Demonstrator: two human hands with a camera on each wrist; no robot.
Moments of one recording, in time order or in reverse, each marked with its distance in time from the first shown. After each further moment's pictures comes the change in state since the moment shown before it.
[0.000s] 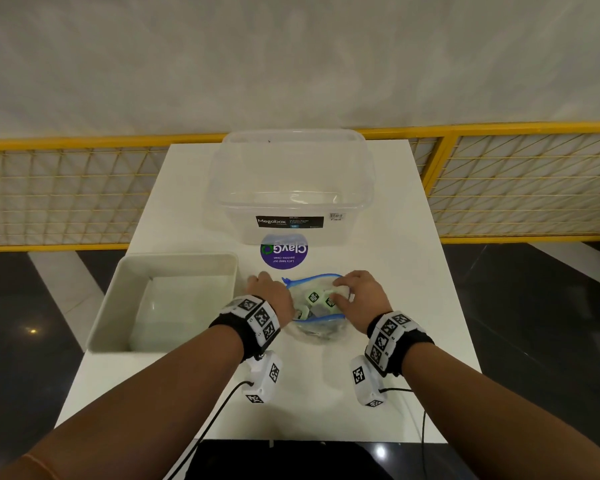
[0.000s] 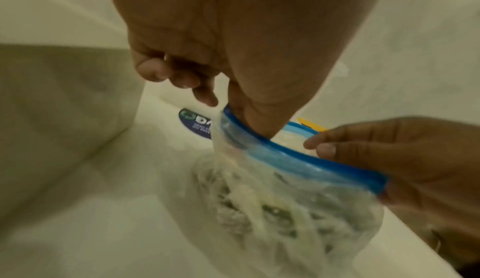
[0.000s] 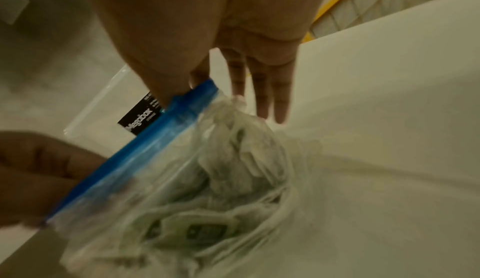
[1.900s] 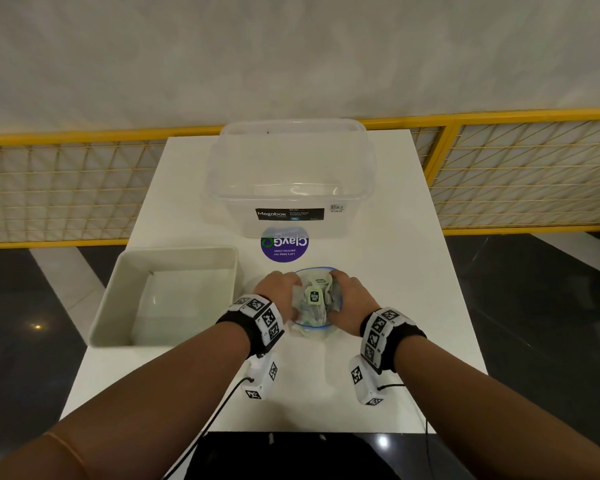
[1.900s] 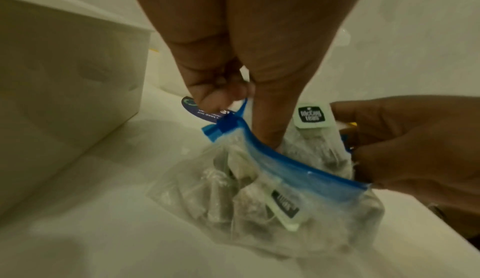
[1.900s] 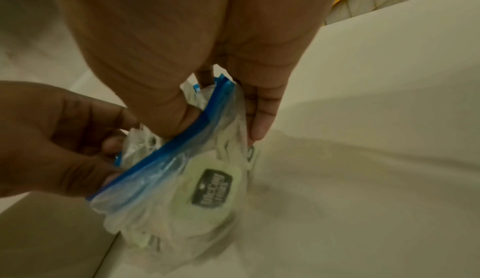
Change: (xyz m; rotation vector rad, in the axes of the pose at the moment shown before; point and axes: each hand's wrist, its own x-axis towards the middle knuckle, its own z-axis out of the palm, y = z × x) left_hand 0.002 0.002 0.010 -0.464 0.089 0.010; right_hand 0.001 0.005 0.026 0.024 -0.209 -0.041
